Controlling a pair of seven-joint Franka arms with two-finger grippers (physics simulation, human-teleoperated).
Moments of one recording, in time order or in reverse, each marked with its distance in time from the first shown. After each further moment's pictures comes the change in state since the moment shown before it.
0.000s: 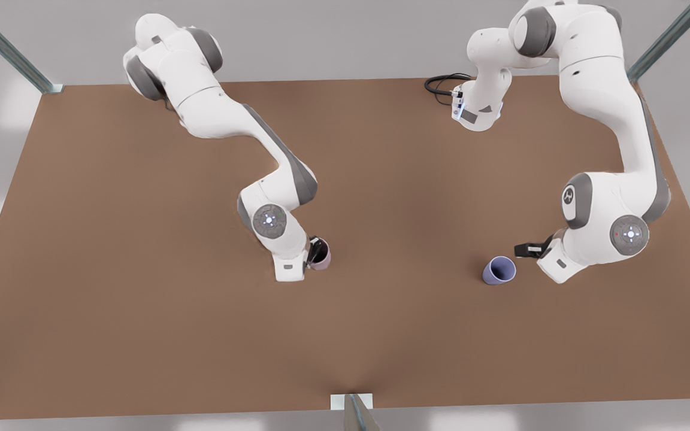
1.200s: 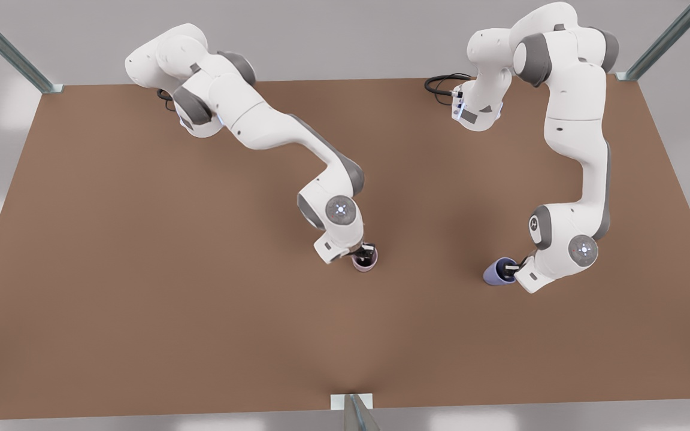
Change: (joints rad) left arm 0.034 0.153 0.008 -0.259 -0.063 0.543 0.189; right arm 0.138 0.213 -0.003 0.245 -0.073 -0.012 1.133
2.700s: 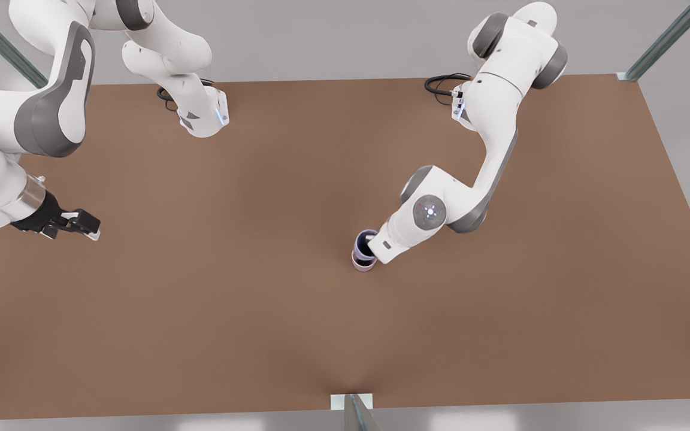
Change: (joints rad) left arm -0.304 0.024 -0.330 0.359 0.017 -0.265 -0.710; right arm -0.634 -0.748 -0.202 -0.326 0.002 -0.449 -0.968
